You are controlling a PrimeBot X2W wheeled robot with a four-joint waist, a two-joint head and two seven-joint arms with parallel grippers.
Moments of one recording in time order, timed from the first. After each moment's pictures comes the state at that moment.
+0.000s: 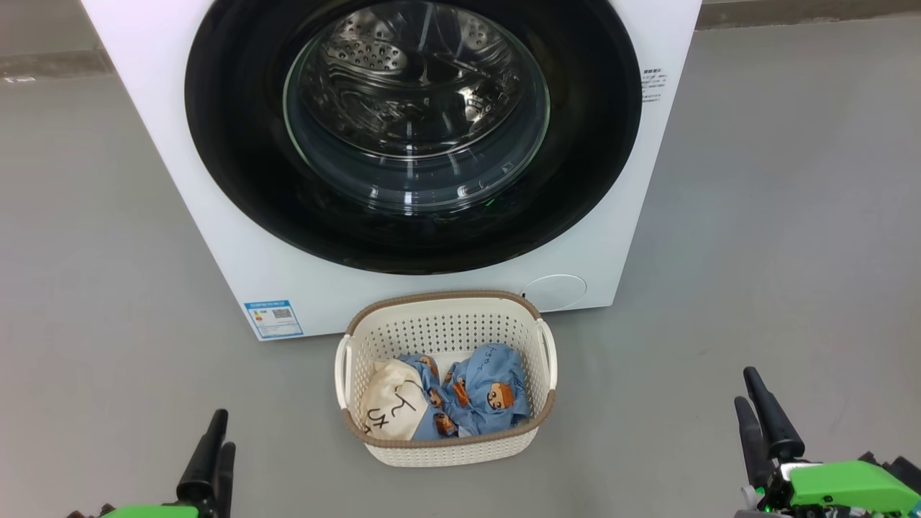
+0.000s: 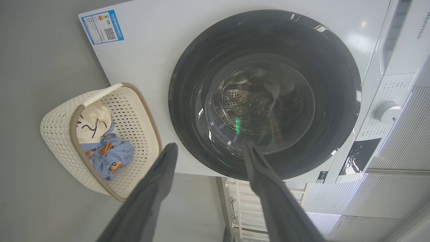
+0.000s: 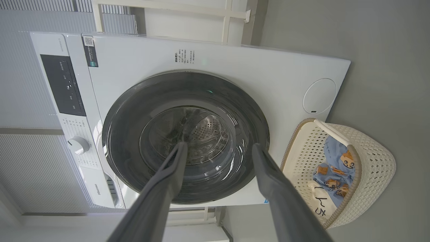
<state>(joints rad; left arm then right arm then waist) -0.04 0.02 0.04 0.30 -1.56 -0.13 0.06 -0.07 -0.05 -0.09 0.32 1.55 0.13 0.06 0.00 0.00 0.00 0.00</state>
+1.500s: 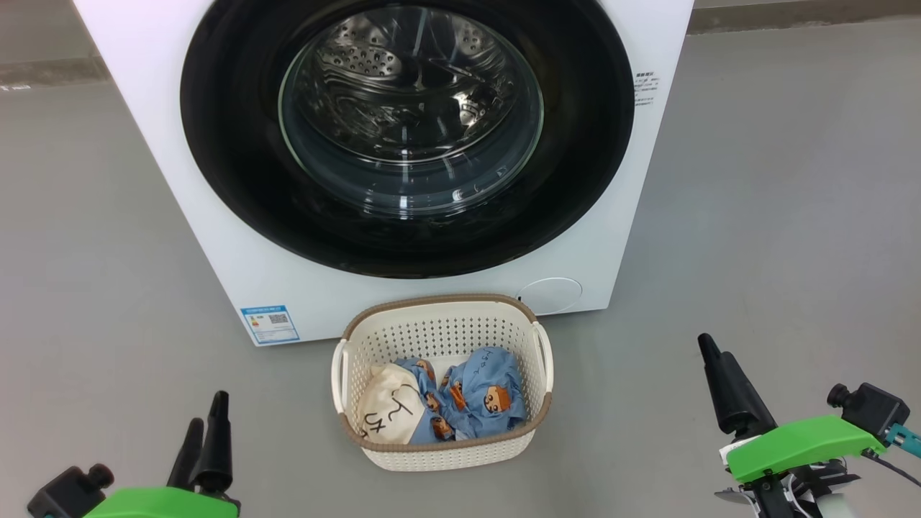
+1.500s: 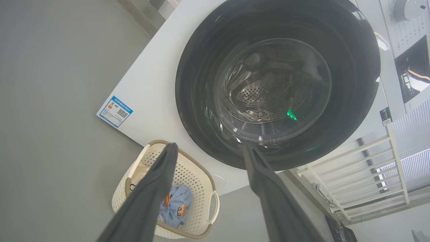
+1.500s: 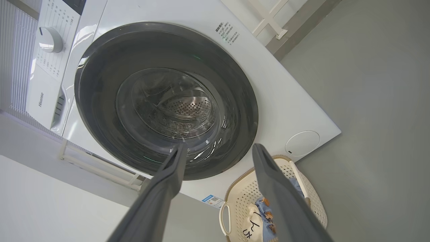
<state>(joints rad) -0.05 0.05 0.00 0.24 -0.99 -0.13 -0.07 -0.15 -0.13 0.05 0.32 1.04 0.13 -0.07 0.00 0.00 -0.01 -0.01</state>
